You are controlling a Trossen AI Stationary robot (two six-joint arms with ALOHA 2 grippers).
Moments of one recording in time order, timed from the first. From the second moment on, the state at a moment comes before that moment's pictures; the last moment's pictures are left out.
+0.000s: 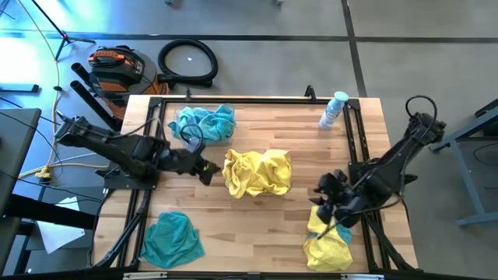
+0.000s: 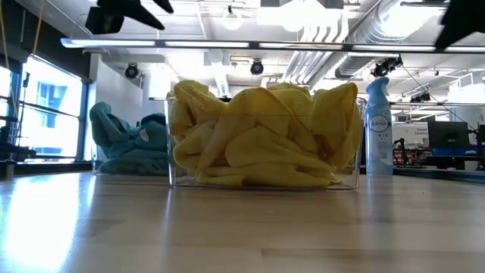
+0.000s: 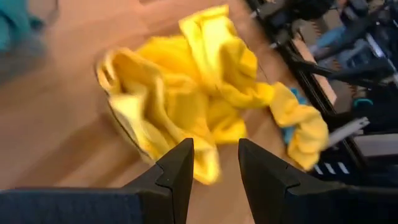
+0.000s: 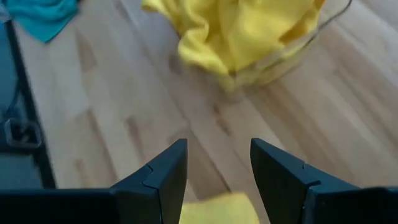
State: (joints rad) left arm -0.28 1.12 1.03 -0.64 -0.36 -1.11; right arm 0.76 1.22 1.00 -0.94 0.56 1.23
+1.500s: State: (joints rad) left arm -0.86 1.63 1.25 -1.20 -0.19 -1.84; right arm 0.85 1.09 0.79 -0.79 0.52 1.41
